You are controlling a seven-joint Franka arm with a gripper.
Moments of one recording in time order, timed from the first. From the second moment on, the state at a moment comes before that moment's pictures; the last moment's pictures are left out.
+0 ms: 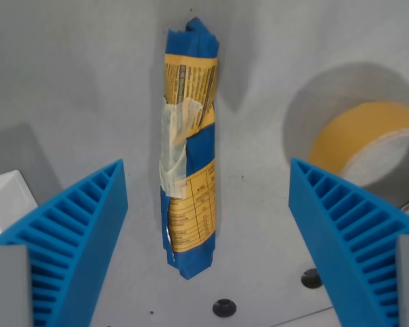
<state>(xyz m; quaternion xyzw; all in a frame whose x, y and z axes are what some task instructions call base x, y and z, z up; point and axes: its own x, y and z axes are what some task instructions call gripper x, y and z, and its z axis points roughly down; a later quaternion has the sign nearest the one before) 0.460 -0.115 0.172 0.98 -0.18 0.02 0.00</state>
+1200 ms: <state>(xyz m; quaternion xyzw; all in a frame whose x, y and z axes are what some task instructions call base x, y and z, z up) 0.462 -0.118 0.145 0.98 -0.18 0.02 0.00</state>
